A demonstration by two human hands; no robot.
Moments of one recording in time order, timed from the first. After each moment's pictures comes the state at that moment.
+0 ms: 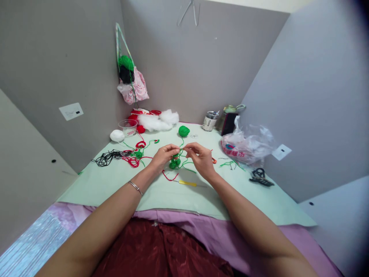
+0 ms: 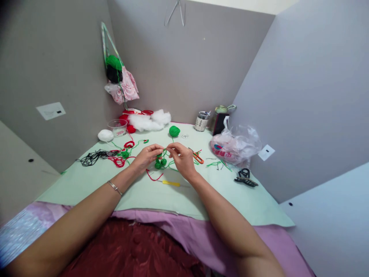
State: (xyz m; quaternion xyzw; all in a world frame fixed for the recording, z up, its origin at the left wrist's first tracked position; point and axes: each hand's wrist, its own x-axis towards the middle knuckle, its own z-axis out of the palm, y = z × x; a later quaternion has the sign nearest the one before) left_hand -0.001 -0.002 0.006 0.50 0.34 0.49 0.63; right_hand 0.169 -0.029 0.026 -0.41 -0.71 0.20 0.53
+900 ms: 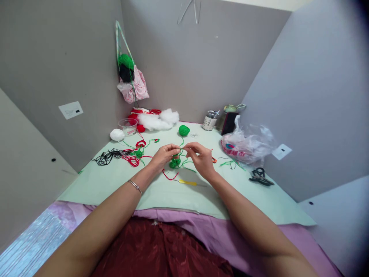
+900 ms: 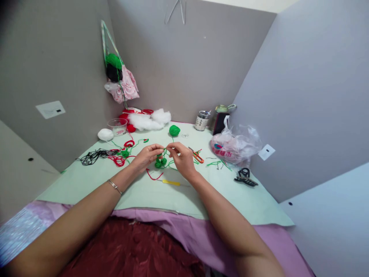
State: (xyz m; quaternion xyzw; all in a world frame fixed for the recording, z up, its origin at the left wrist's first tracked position) left_hand -0.002 -0.002 0.005 0.49 0.33 0.48 0.65; right_hand 0.171 -0.027 0.022 -0.38 -0.73 0.17 0.54
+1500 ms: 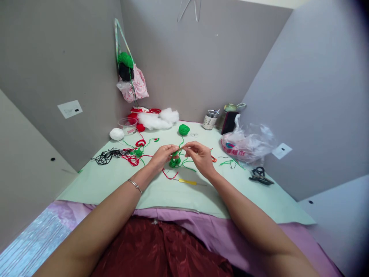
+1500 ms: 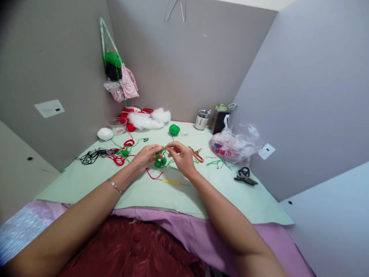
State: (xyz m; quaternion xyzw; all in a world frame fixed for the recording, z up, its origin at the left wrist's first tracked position) left_hand -0.001 -0.001 0.004 0.49 0.32 0.47 0.66; right_hand 0.171 -0.024 0.019 -0.37 -0.69 0.27 0.55
